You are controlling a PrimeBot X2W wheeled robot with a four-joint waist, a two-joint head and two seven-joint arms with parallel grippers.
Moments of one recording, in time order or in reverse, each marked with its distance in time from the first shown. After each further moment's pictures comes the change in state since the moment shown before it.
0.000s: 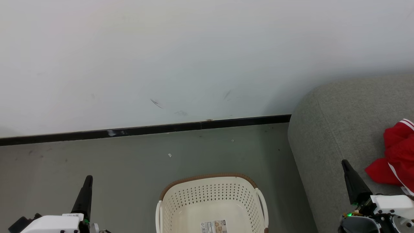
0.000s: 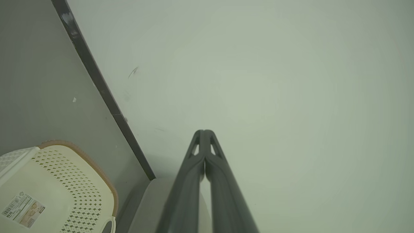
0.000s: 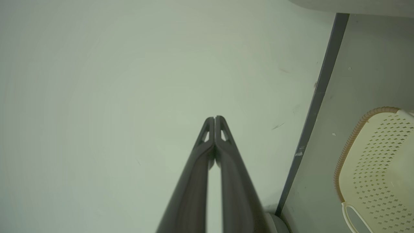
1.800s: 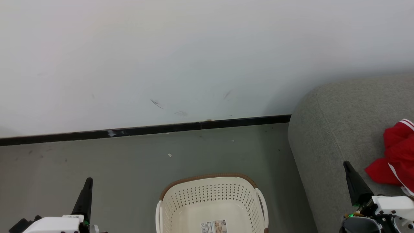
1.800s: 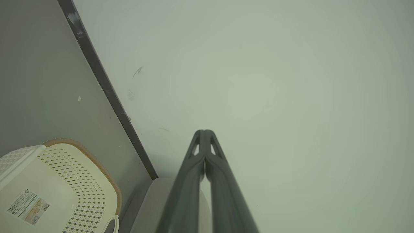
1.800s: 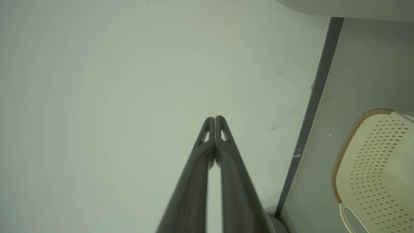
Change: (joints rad) left arm -0.001 0.000 0.002 0.019 0.000 -0.005 0.001; right arm -0.001 0.000 -0.010 0.017 0.000 0.000 0.001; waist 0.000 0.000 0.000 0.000
